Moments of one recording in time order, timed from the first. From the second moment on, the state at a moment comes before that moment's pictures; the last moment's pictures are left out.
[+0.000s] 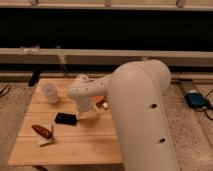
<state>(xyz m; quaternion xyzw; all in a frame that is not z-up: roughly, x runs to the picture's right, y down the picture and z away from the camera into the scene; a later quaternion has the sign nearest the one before) -0.114 0.156 0.863 -0.25 0.20 0.55 0.77</state>
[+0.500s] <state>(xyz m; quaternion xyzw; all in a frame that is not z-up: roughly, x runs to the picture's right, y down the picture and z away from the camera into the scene) -0.139 0.164 0.860 -0.27 0.19 0.53 0.78</state>
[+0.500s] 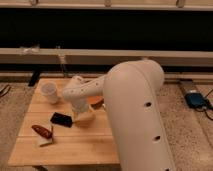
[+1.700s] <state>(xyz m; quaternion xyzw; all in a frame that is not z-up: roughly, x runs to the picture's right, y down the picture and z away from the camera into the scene) -0.198 0.148 0.876 -0.29 0.16 0.50 0.80</state>
